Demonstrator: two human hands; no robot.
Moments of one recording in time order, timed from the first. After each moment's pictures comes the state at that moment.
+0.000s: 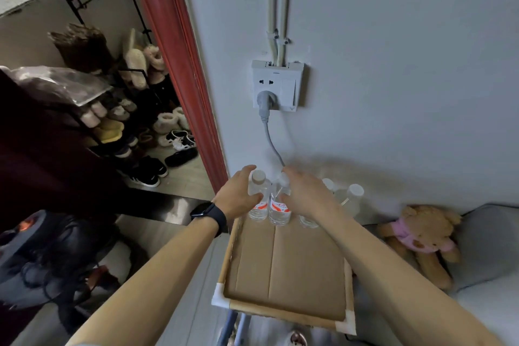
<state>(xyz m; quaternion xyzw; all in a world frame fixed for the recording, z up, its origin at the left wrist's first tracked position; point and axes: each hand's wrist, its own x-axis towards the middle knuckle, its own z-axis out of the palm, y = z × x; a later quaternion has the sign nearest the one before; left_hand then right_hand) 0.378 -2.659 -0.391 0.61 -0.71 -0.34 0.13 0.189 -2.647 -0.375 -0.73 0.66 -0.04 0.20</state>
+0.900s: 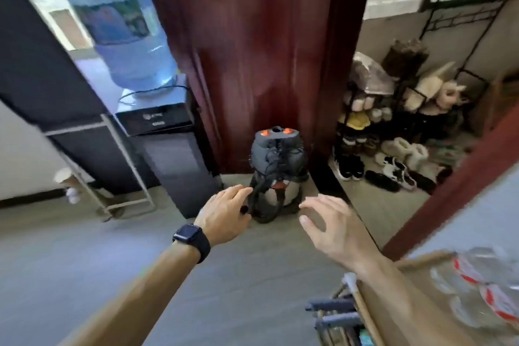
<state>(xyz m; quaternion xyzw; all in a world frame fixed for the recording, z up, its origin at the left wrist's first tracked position) 0.554 -2.255 -0.342 0.91 -0.39 -0.08 0.11 0.386 -2.459 -0.333 -0.95 0.12 -0.13 0.26</state>
